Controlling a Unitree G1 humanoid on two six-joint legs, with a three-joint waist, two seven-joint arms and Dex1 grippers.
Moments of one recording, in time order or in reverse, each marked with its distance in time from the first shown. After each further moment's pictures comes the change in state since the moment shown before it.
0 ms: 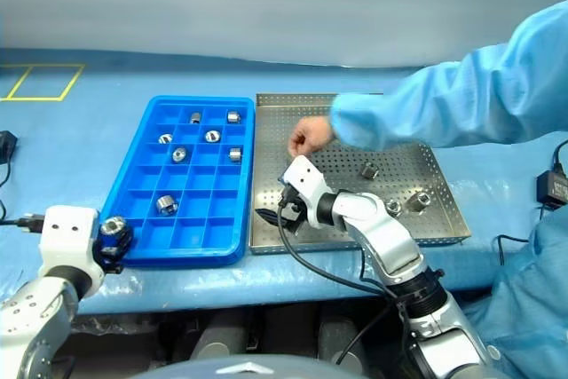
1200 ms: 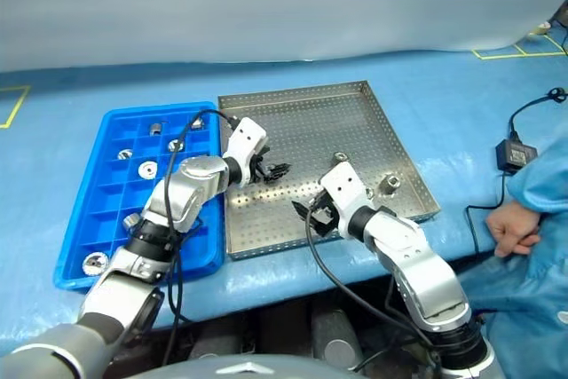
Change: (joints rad) left arm -0.959 -0.119 -0.675 1.199 0.034 -0.497 -0.323; right arm 0.246 -0.062 -0.157 -0.327 -0.013 0.122 -0.245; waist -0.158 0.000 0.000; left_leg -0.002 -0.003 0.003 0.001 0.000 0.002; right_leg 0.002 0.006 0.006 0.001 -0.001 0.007
